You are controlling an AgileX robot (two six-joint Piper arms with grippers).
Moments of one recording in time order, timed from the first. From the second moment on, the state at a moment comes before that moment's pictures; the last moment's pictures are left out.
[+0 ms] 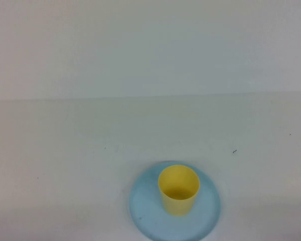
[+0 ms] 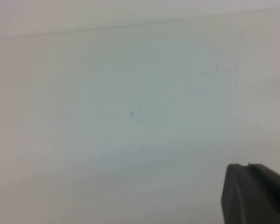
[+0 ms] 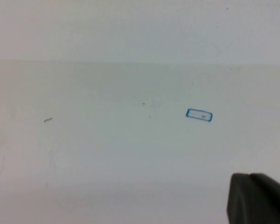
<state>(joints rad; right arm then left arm) -0.06 -0.01 0.03 0.07 0.31 -0.11 -0.09 -0.01 0.00 -0.15 0.39 0.18</state>
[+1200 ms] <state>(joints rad) -0.08 -0.01 0.03 0.07 0.42 -0.11 -0.09 -0.01 0.00 -0.15 0.39 0.18</state>
